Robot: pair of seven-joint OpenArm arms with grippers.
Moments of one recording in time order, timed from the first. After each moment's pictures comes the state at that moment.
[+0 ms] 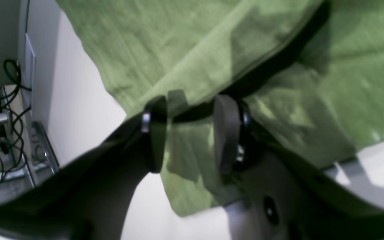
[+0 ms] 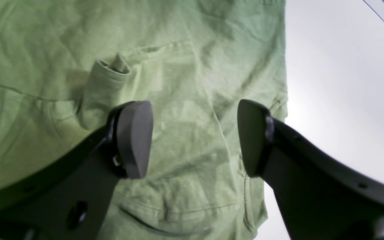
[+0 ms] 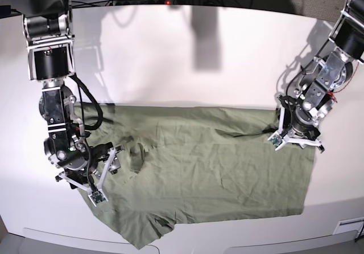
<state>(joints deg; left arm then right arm) -17.8 -29.0 36.8 67.0 7.9 -7.0 26.7 23.1 19.6 -7.8 73.1 1.7 19.6 -43.9</state>
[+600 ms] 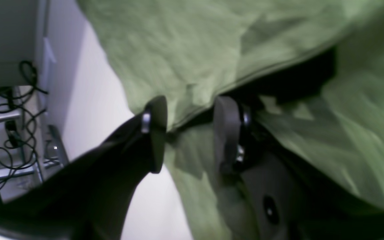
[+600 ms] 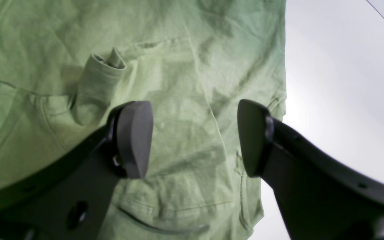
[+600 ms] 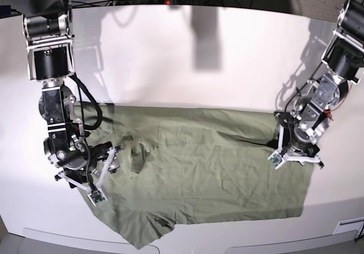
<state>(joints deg) -26.8 -24.3 36.8 54.0 10.0 -5.4 22.3 23.1 19.6 -7.8 73.0 1.7 19.6 -44.4</state>
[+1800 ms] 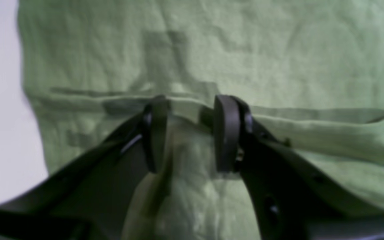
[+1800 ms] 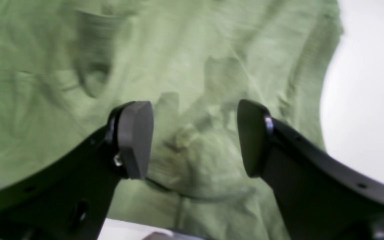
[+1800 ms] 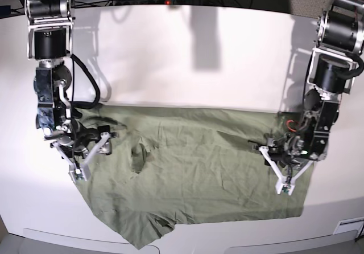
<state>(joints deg) -28.8 -15.8 16.0 54.0 -19.2 -7.2 38.6 15.2 19.6 1.0 73.0 14.5 16.2 -44.2</state>
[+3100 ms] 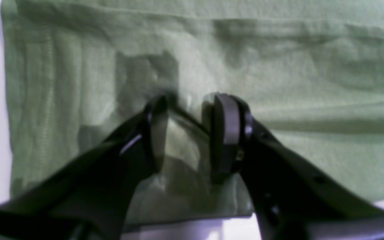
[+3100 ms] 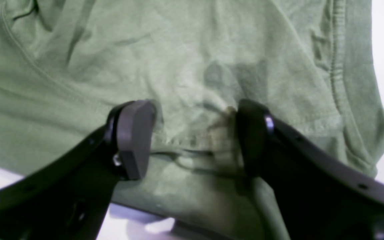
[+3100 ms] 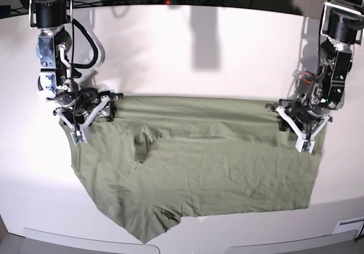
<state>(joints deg) -8.7 -21.7 12.1 63.4 -21.5 -10.2 30.3 1.1 21.1 2.7 72.6 13.5 24.1 -37.2</state>
